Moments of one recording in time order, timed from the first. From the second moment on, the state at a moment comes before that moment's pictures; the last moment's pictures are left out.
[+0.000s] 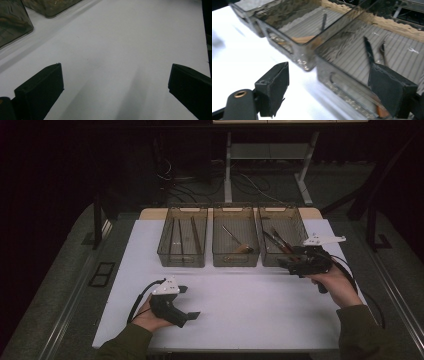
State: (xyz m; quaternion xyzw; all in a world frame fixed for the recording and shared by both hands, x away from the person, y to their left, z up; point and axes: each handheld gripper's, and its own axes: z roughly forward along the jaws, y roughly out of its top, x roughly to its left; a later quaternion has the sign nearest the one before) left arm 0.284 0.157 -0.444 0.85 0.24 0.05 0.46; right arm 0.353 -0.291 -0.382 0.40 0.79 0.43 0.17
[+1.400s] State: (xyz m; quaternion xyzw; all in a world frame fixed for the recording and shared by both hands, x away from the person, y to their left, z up) left arm 0.281 0.156 -0.443 0.85 0.24 0.05 0.46; right arm 0.262 -0.291 -0.454 0.37 0.81 0.43 0.14
